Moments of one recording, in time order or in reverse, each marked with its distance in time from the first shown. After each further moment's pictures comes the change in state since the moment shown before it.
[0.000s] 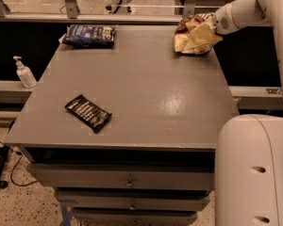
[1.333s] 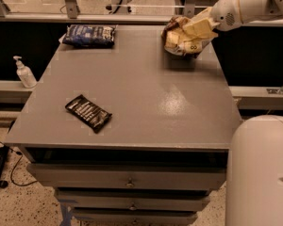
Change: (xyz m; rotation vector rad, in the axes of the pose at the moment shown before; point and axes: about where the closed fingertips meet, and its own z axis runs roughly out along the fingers) arm -0.038 0.081 -0.039 -0.269 -0.153 -0.207
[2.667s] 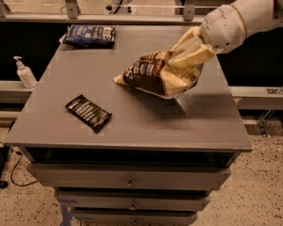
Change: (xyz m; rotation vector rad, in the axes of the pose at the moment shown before) arm -0.030 0.207 -0.019 -0.503 -0.065 -0.437
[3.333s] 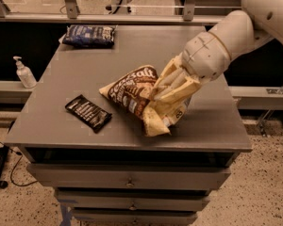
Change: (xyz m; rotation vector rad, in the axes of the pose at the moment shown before) arm -0.017 0.078 0.056 -0.195 0.001 -0.091
